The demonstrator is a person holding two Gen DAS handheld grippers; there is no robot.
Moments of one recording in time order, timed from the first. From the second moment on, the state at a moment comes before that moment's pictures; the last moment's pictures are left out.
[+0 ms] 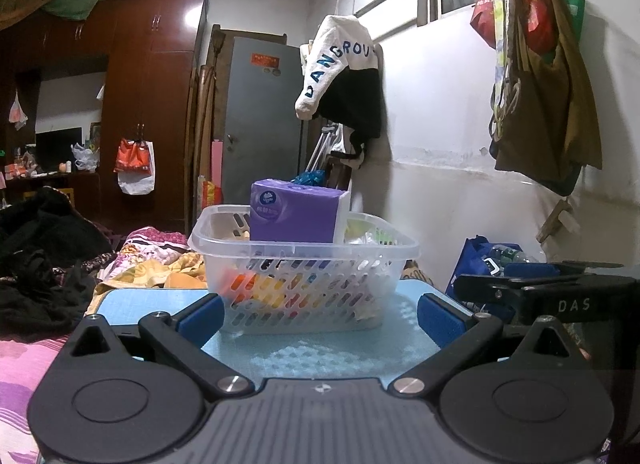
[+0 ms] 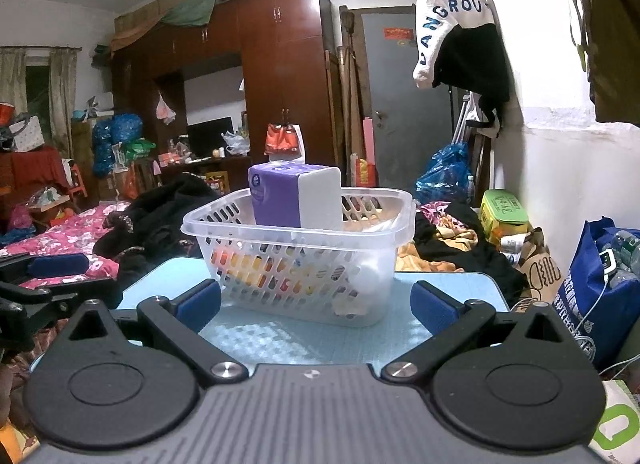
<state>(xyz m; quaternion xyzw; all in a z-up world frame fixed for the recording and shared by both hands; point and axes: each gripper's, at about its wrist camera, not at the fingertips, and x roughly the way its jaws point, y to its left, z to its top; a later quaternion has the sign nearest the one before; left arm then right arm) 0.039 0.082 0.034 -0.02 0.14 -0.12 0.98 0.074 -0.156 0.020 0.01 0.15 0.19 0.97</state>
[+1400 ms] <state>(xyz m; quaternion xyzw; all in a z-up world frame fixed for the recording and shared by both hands) 0.046 0.077 0.029 -0.03 0.14 -0.12 0.98 0.078 -0.159 0.019 0.00 0.15 0.18 0.97</state>
